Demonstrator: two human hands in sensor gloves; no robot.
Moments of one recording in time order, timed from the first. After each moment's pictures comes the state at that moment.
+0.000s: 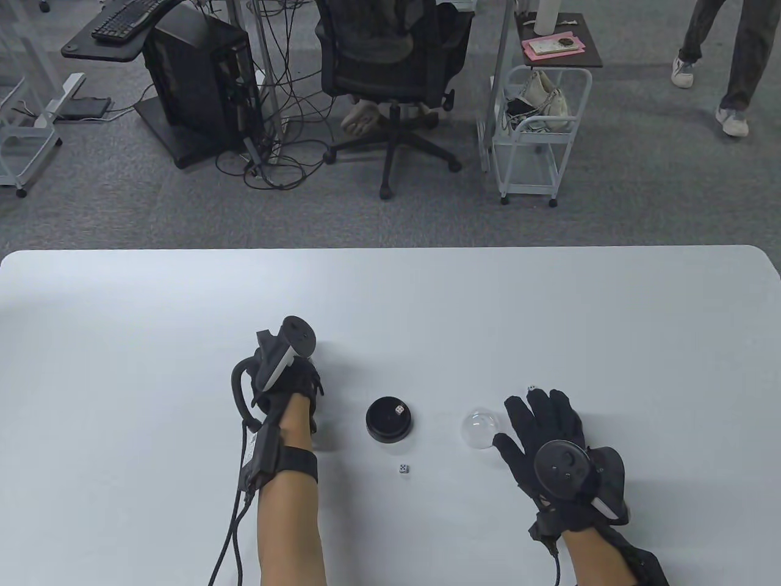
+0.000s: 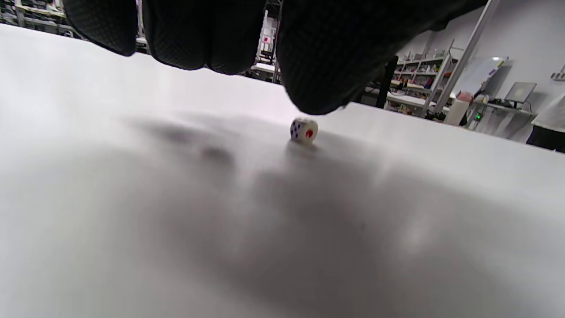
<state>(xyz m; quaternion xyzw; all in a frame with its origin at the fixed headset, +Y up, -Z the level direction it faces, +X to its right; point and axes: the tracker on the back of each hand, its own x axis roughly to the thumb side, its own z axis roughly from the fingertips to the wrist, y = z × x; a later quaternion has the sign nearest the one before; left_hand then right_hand) -0.203 -0.753 -0.466 -0.12 0.12 0.10 0.98 0.202 -0.709 -0.282 0.11 -0.07 0.97 0.18</state>
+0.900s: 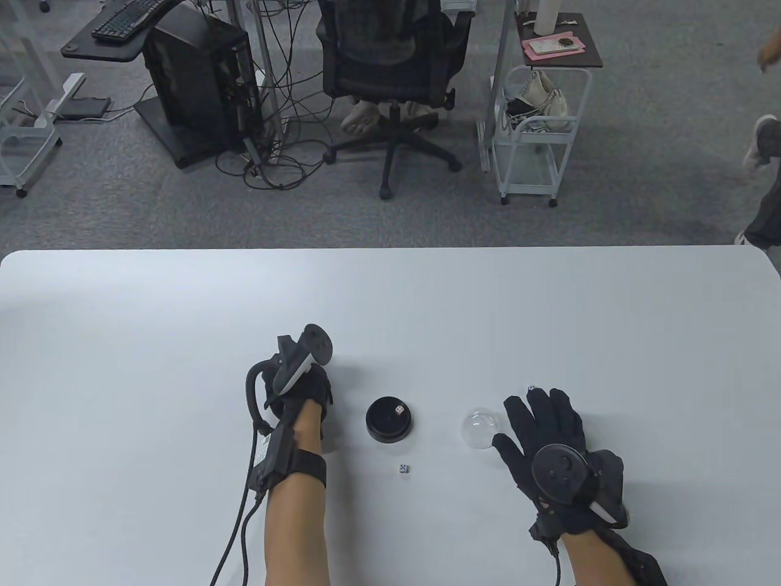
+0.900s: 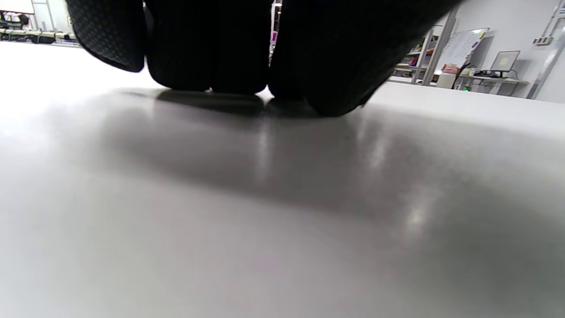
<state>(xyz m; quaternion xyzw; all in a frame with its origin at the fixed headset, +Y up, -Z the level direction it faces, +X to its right) -0.181 -0.768 -0.465 -0.12 0.10 0.05 0.99 0.199 -0.706 -0.279 0.12 -0.09 0.98 0.17</state>
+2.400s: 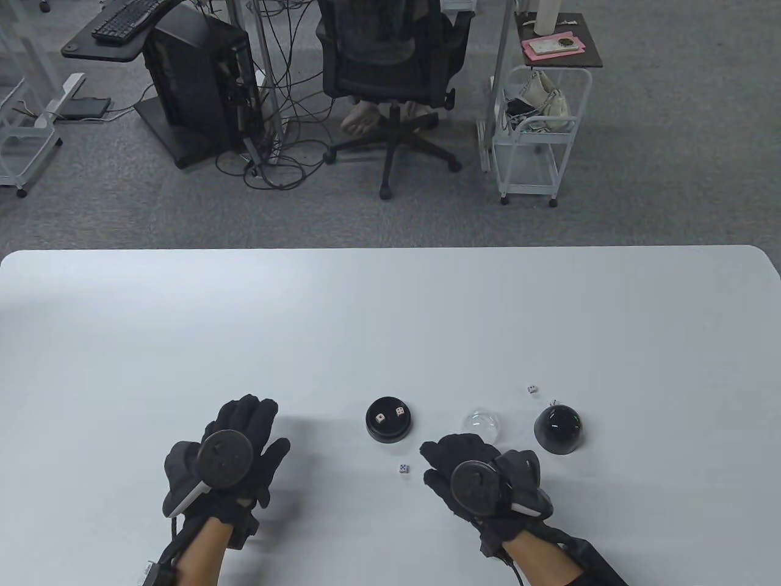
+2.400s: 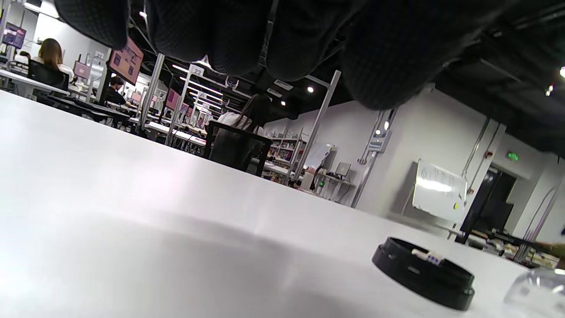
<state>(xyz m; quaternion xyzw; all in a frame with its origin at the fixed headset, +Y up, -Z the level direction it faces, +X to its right) -0.262 -0.718 -0.294 0.04 -0.09 0.18 0.98 0.095 -0.740 -0.284 0.27 0.02 0.96 0.10</state>
